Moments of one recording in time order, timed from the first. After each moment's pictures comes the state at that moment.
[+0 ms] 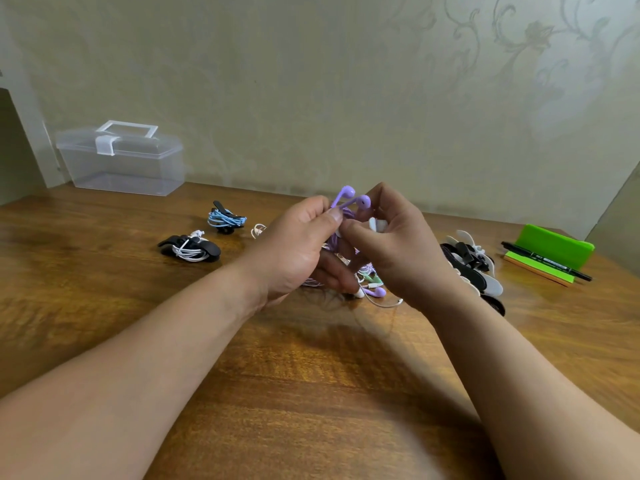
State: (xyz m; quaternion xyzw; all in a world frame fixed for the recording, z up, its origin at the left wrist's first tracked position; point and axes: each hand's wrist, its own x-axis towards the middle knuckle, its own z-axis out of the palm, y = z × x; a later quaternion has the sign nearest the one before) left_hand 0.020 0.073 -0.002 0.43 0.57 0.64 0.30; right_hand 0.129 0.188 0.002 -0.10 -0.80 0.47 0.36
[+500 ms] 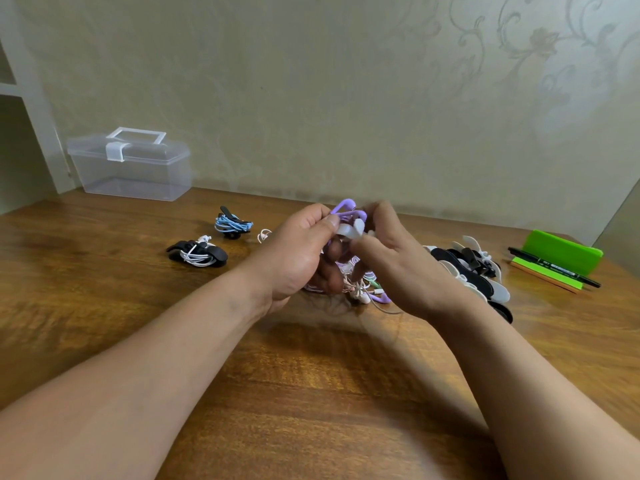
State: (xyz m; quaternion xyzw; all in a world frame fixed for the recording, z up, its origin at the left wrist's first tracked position) left_hand 0.007 0.076 -0.010 0.41 0.59 0.64 0.27; right_hand 0.135 0.187 0.003 -0.11 -0.86 0.44 0.23
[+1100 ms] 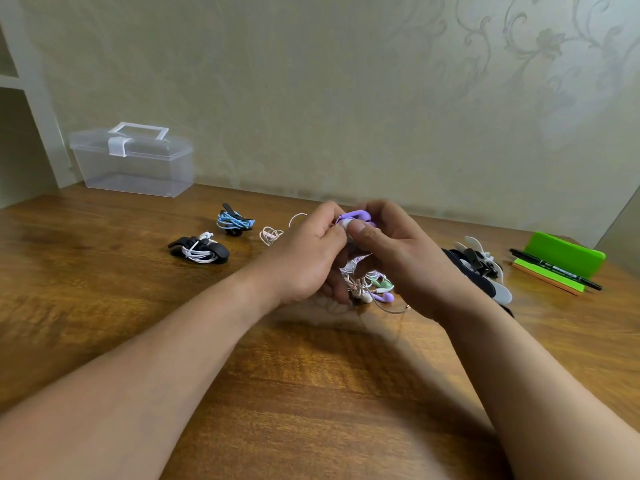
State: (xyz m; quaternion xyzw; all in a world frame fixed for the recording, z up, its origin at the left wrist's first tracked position) left_hand 0.011 0.068 -0.005 0.48 0.65 0.54 0.21; right_hand 0.128 0.194 -0.003 -0.10 -0.80 0.53 0.26
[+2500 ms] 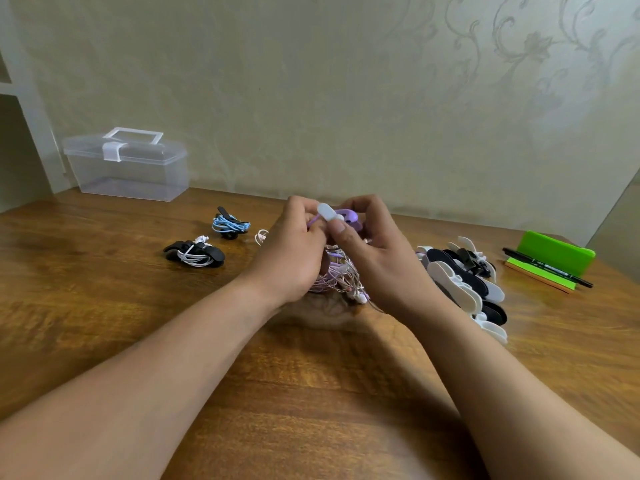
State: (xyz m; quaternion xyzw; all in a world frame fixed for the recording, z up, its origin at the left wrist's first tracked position) left_hand -0.006 0.086 -0.023 0.43 0.66 0.62 0.10; right_hand 0.114 0.180 -0.015 -0.10 -0.83 0.42 0.36
